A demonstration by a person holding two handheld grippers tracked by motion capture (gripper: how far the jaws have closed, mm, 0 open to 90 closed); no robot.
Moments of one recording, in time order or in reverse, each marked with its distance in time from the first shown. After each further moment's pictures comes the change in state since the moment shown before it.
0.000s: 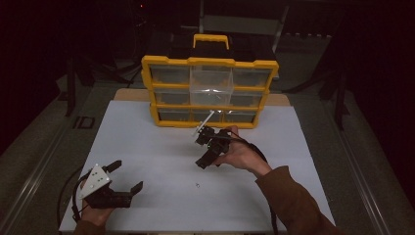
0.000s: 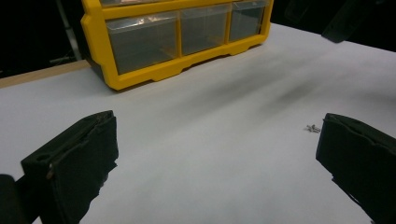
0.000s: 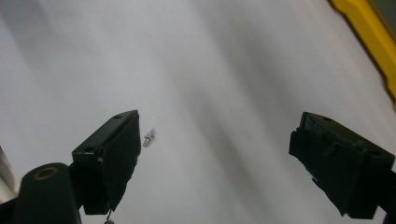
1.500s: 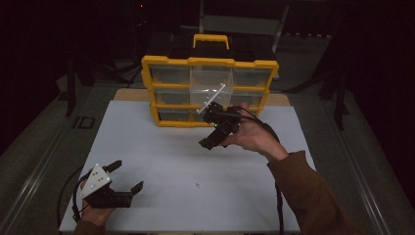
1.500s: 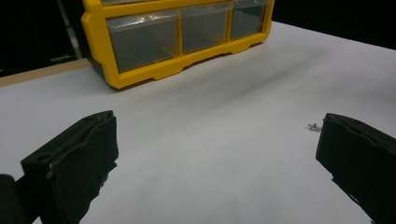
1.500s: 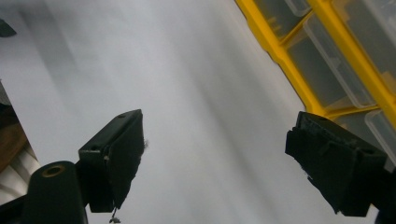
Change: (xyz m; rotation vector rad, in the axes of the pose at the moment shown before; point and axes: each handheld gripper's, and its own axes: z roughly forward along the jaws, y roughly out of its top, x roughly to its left) left arm 0.000 0.000 0.001 0.004 0.003 0.000; right arm -0.010 0.022 -0.083 -0.095 -0.051 -0.032
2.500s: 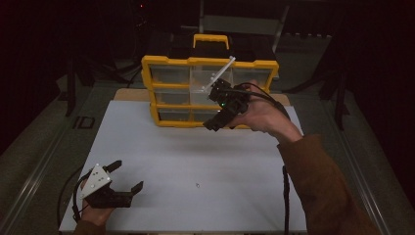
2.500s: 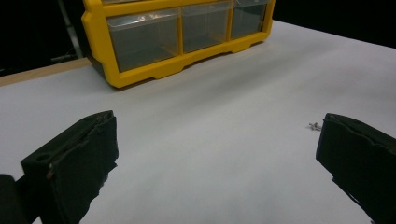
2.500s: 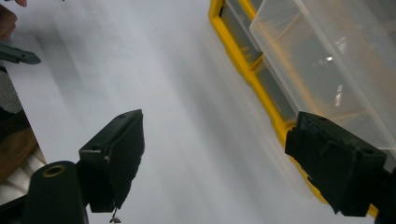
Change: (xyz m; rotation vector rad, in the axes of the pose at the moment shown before) left arm 0.000 0.000 0.000 0.003 0.003 0.000; right arm -0.017 0.023 -0.054 -0.040 -0.019 -0.022
